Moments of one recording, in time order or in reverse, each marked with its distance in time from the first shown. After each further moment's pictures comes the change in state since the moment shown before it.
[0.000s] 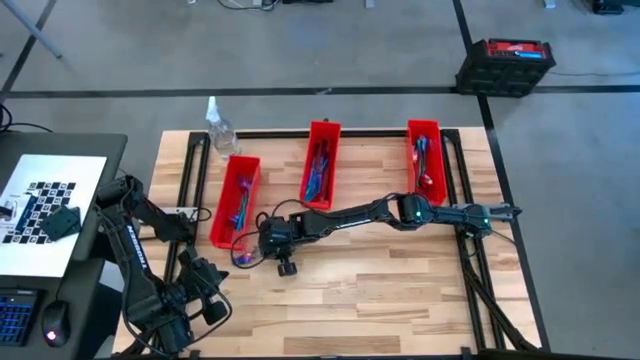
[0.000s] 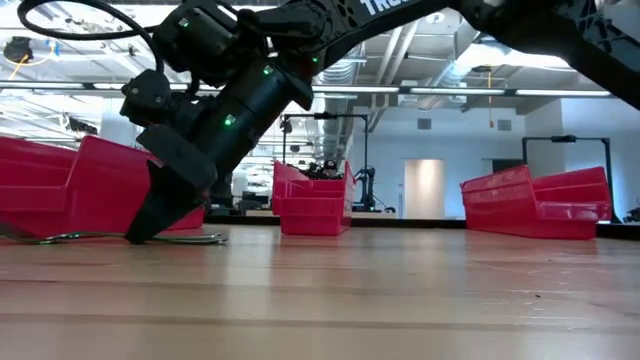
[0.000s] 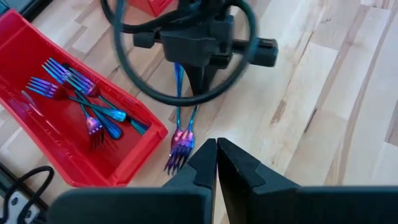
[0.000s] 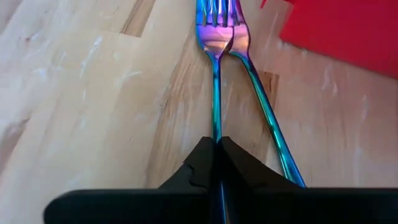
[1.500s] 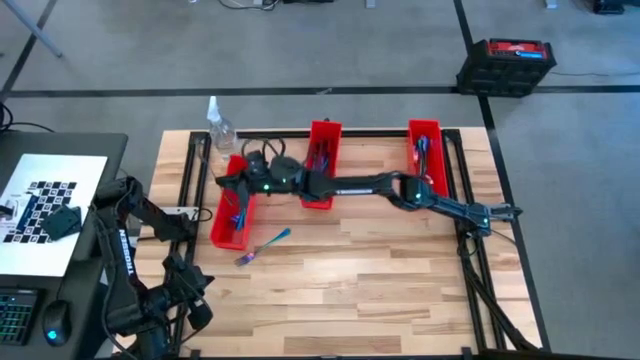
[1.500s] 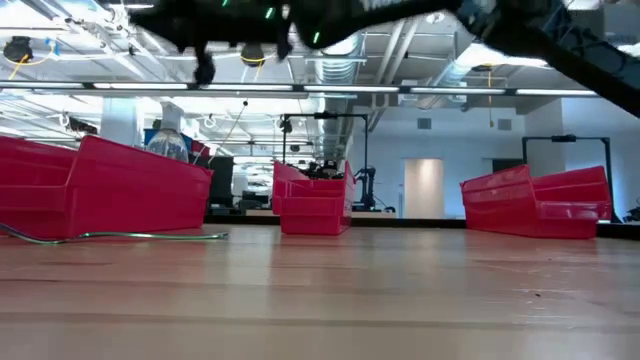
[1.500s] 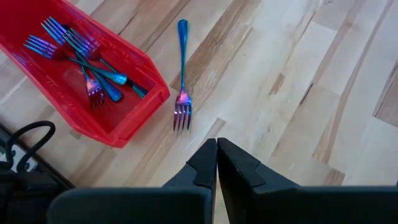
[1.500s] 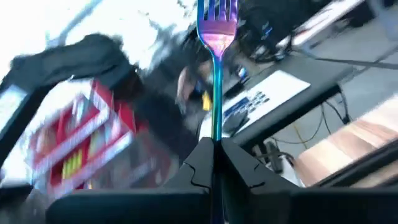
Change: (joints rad) left arm -0.137 0.000 0.000 -0.078 0.076 -0.232; right arm -0.196 -0.078 0.149 0.882 0.007 0.837
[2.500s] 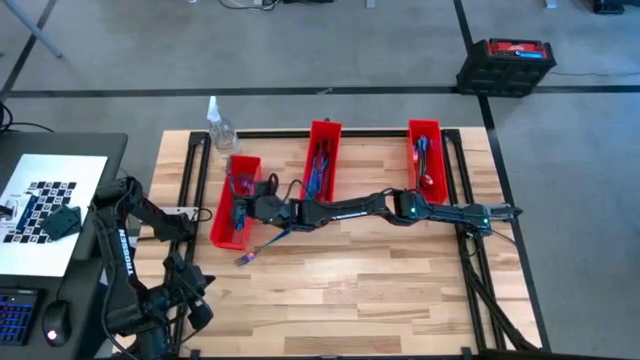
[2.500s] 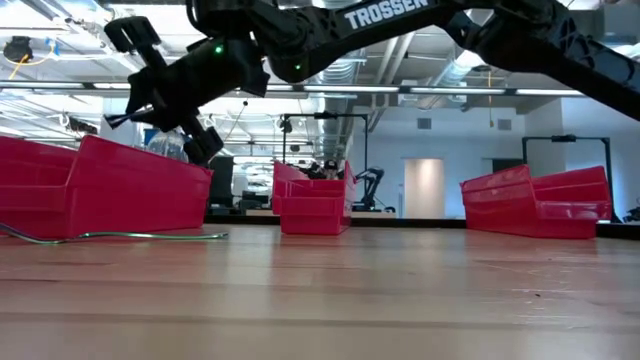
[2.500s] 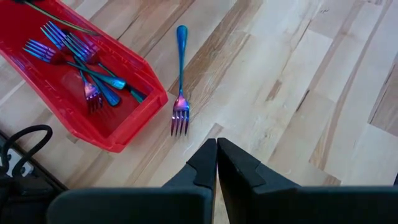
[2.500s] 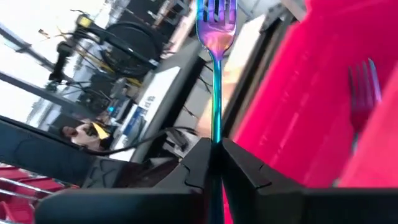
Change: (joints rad) left arm 0.000 0.000 0.000 0.001 -0.023 -0.008; right arm 0.128 0.105 0.001 -0.240 0.603 0.369
